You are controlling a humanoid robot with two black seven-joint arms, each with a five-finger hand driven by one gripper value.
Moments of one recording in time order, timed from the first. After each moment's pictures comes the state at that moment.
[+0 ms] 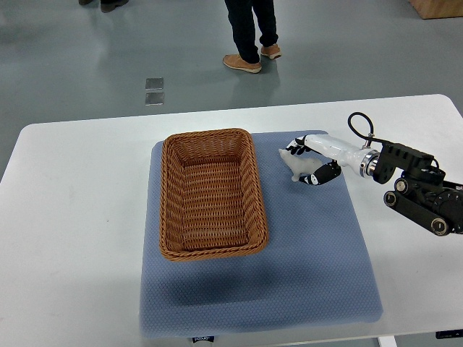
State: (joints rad) left arm 0.01 0.00 -0.16 -0.15 0.04 -0.02 0.05; right arm 0.76 -0.38 0.43 0.86 -1.53 -0.03 0.26
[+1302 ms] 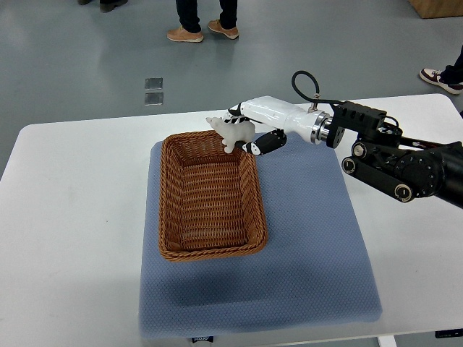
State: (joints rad) left arm 0.01 0.00 -0.16 -0.15 0.04 -0.02 0.05; right arm 1.00 -0.26 0.31 0.91 -1.51 -0.04 0.41
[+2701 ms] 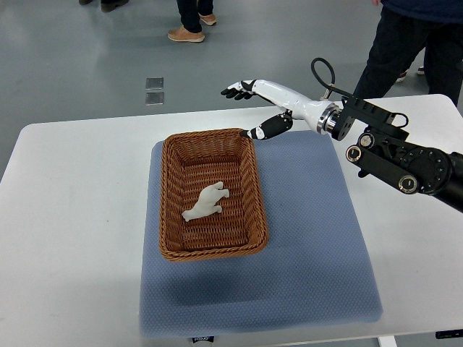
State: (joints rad) left arm 0.01 0.00 -0.16 -0.15 0.04 -0.02 0.05; right arm 0.91 -0.27 0.55 0.91 -1.27 -0.01 0.35
